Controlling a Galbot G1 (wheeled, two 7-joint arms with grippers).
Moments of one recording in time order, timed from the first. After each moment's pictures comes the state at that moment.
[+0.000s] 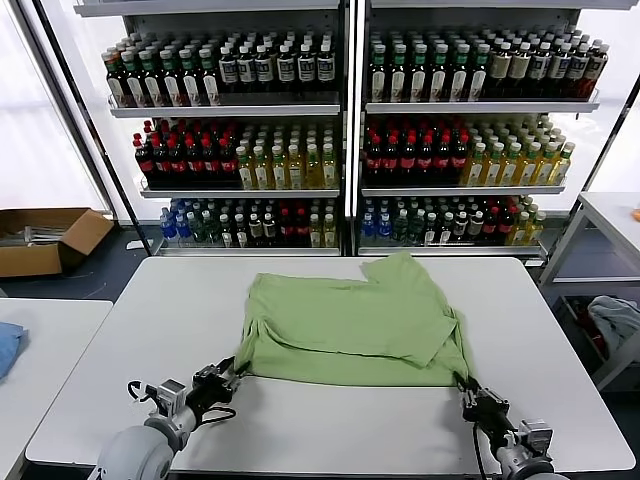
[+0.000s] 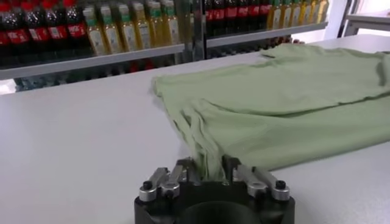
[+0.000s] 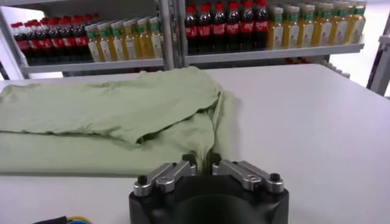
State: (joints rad) left arm 1.32 -1.05 -0.40 -1.86 -0.35 0.47 0.15; right arm -1.55 1.15 0.61 1.92 0.47 -0.29 -0.04
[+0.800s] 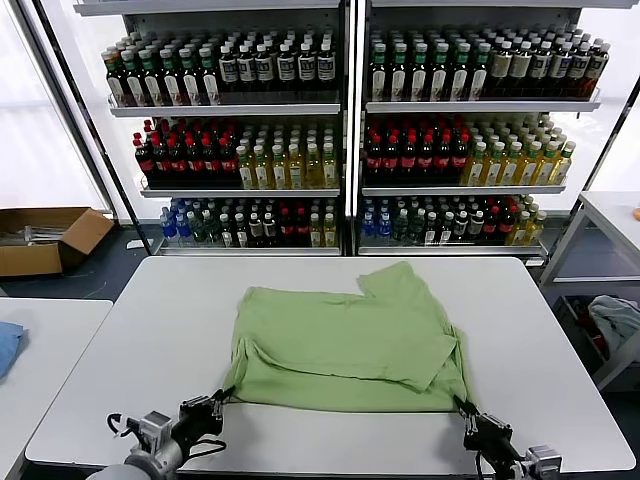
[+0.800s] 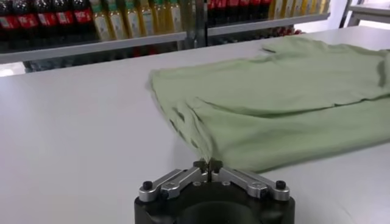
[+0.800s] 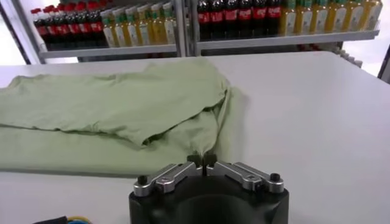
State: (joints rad) left arm 1.60 -1.10 -0.56 -2.08 -0.32 0.50 0.16; right arm -1.81 1.13 0.66 2.15 0.45 -0.28 -0.05
